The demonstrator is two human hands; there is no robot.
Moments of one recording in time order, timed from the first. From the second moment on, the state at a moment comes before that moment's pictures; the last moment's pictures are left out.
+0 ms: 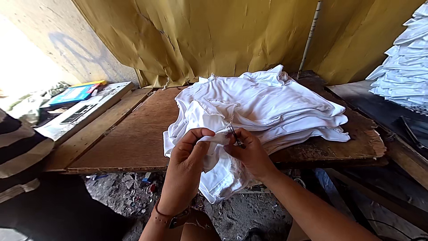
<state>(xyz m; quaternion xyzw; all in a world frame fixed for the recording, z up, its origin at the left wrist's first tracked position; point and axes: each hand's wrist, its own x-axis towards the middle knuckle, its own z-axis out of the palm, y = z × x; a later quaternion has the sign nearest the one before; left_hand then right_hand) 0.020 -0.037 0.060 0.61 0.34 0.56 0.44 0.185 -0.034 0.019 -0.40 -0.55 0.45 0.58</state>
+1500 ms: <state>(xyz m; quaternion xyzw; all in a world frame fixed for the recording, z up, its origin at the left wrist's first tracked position) 0.001 -0.039 -0.039 0.83 0.36 0.43 0.05 0.226 -0.062 -0.031 -0.51 -0.64 0.41 0.41</state>
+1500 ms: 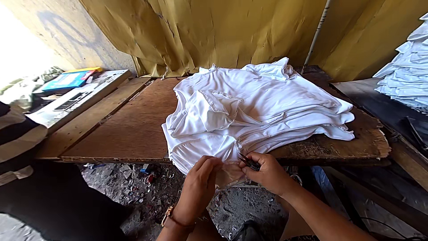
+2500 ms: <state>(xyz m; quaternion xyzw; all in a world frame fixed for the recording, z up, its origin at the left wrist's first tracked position) 0.005 -0.047 -0.030 0.72 0.43 0.46 0.27 0.230 -0.050 -0.002 -0.46 -0.71 0.42 0.33</state>
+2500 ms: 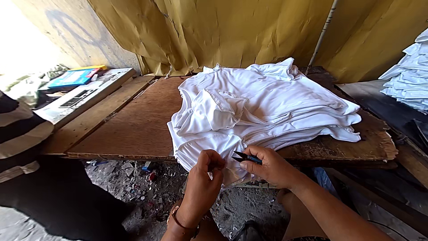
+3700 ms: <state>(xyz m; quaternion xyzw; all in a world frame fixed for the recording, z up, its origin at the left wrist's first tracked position) -0.002 -0.051 -0.039 0.68 0.36 0.53 0.37 0.222 -0.058 -0.015 -0.42 -0.83 0.16 0.34</state>
